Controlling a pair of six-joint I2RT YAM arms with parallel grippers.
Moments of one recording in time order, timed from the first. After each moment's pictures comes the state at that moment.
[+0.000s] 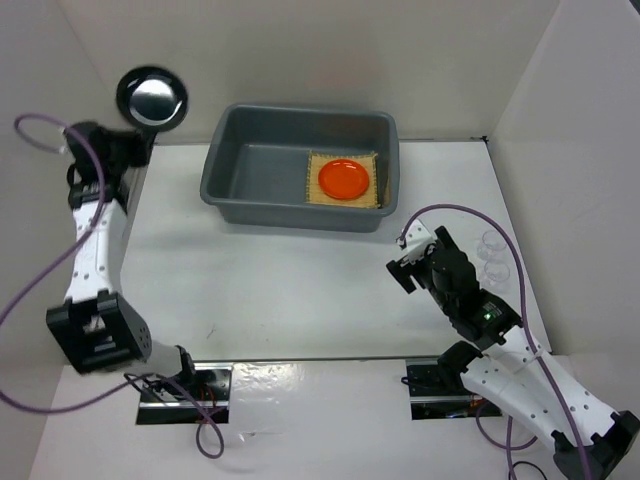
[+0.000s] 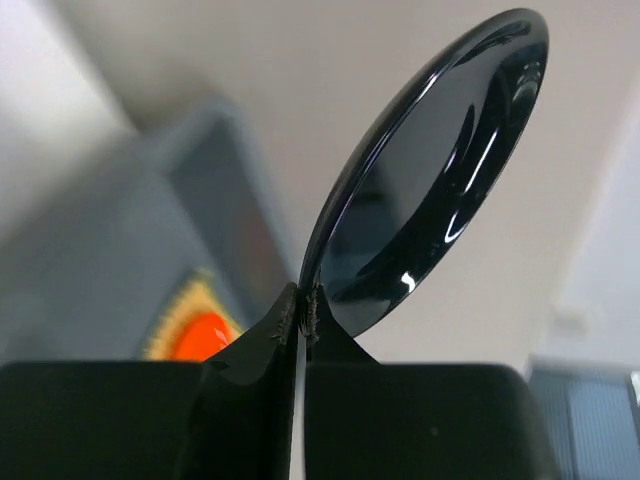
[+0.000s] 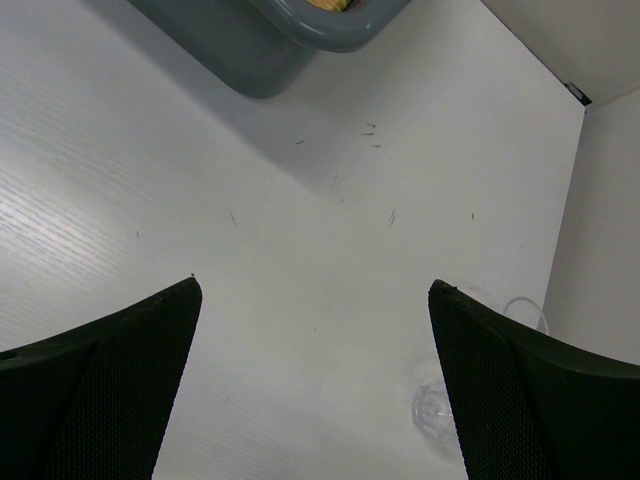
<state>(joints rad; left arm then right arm) 0.33 1.39 1.32 -0.18 0.19 -1.31 0.61 0.59 0.60 -0.44 0.35 -0.34</state>
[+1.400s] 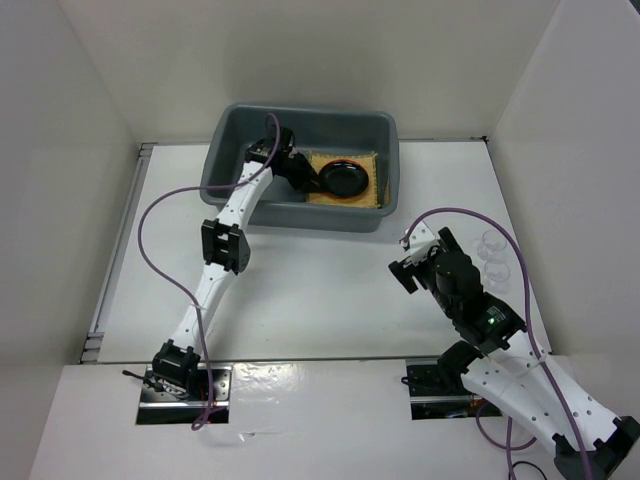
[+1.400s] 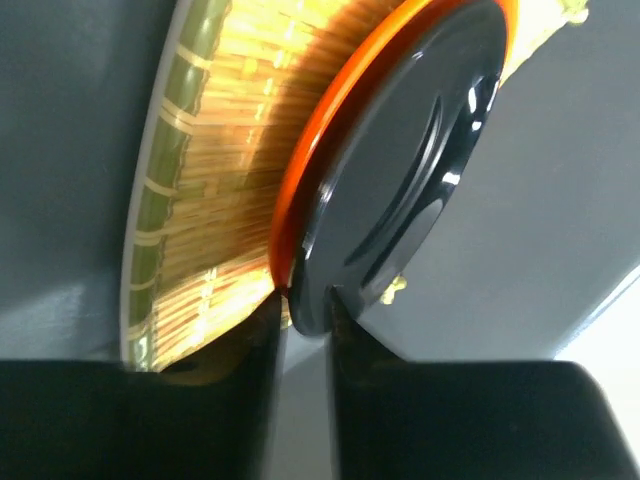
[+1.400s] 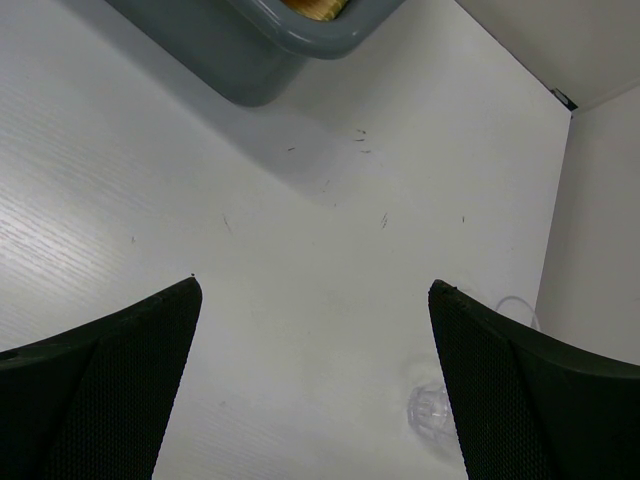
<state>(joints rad) -0.29 2.99 3.10 -1.02 0.58 -1.04 0.61 0.56 0.60 -0.44 0.36 -0.34</state>
